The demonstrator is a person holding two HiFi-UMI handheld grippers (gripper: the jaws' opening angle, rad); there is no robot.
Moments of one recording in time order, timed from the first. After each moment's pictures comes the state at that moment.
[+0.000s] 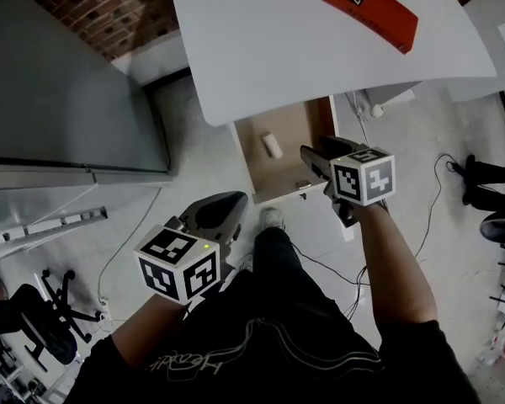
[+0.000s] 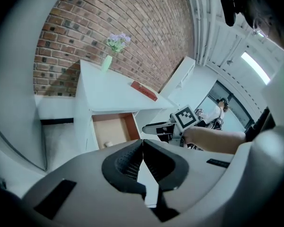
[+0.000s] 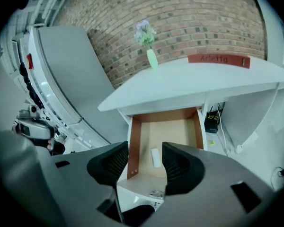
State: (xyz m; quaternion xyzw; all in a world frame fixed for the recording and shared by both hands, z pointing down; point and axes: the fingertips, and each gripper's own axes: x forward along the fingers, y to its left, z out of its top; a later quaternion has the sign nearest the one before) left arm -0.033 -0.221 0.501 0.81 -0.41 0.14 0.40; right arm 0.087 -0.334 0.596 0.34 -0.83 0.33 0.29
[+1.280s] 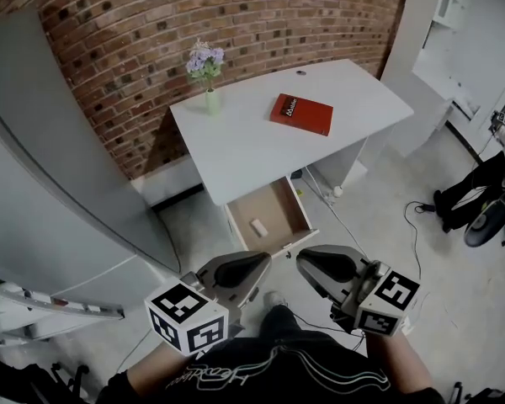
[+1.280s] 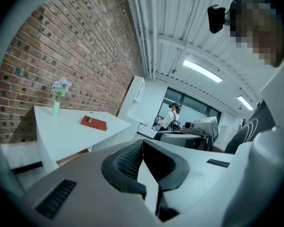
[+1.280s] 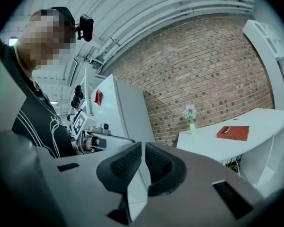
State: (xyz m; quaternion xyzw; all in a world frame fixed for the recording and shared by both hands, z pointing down) left arm 0.009 -0.039 0.226 0.94 -0.26 0.05 0.21; right arm 0.049 -0.035 0.218 0.30 -0.94 0.14 0.02
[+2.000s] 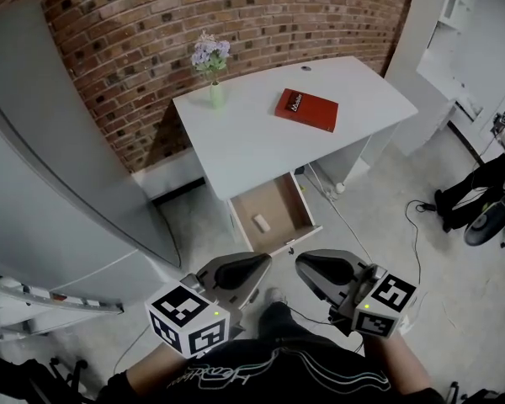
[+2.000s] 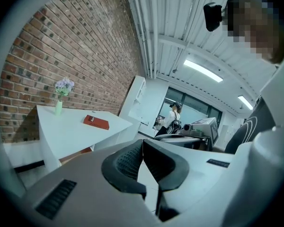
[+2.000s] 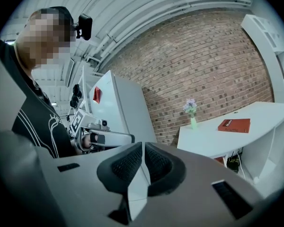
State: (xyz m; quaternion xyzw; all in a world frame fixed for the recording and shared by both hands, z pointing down) left arm -0.005 -0.038 0.235 0.94 -0.26 0.05 0.21; right arm 0.034 -0.032 0.240 0.30 -0.94 0.17 0.04
